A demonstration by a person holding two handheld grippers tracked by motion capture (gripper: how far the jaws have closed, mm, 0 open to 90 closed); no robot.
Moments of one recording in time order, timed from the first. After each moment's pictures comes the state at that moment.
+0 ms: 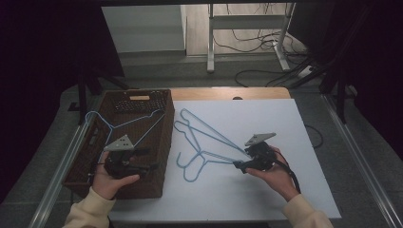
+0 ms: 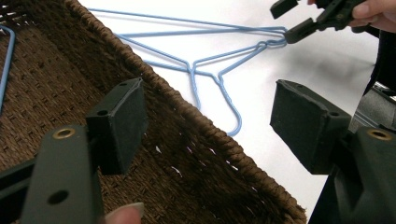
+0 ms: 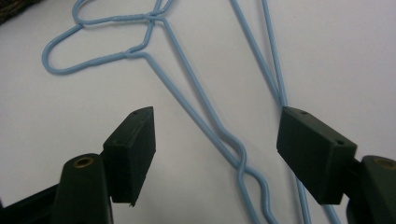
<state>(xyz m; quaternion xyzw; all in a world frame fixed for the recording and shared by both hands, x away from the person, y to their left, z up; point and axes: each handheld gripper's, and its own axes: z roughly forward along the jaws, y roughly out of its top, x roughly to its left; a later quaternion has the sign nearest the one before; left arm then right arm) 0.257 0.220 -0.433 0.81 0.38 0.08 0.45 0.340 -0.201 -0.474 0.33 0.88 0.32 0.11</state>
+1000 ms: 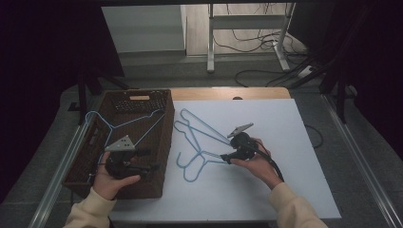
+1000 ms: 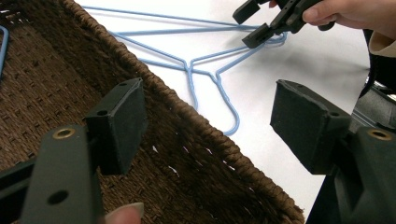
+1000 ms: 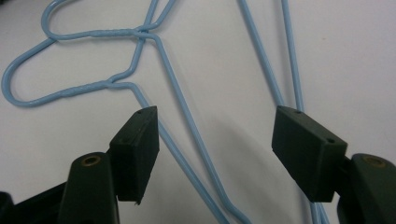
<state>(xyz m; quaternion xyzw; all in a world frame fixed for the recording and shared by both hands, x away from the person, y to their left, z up) 0.257 0.218 -0.434 0.81 0.38 0.07 0.45 0.378 -0.155 -0.489 0.32 0.90 0.28 0.09</state>
